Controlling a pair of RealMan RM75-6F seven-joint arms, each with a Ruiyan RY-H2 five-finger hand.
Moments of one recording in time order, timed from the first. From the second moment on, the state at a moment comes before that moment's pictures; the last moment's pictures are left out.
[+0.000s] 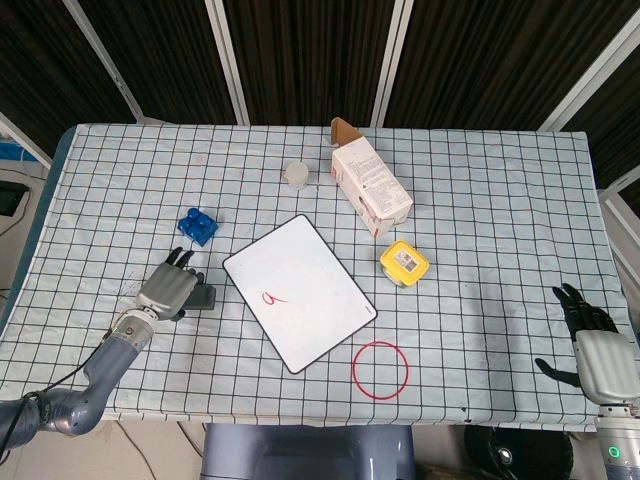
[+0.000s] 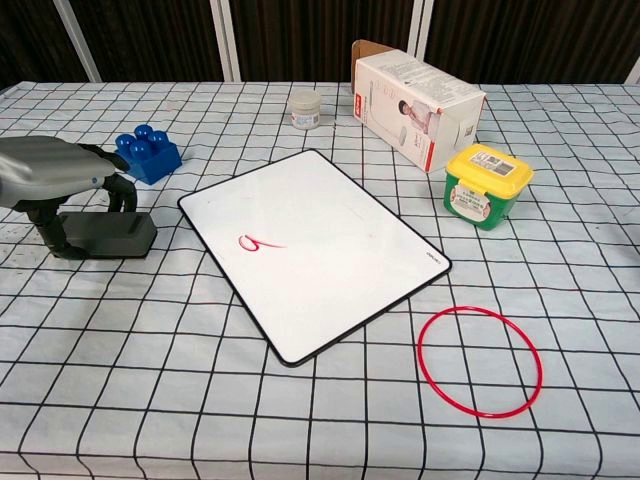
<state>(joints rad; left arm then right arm) -0.74 -1.36 -0.03 -1.55 0.96 0.85 0.66 0.07 -1.12 0.08 -1.64 -1.46 1.47 -0.03</state>
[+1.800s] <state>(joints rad) -1.05 -1.56 -0.13 -1.56 0.71 0.89 0.86 0.06 -1.11 0.08 -1.65 -1.45 1.47 -0.03</state>
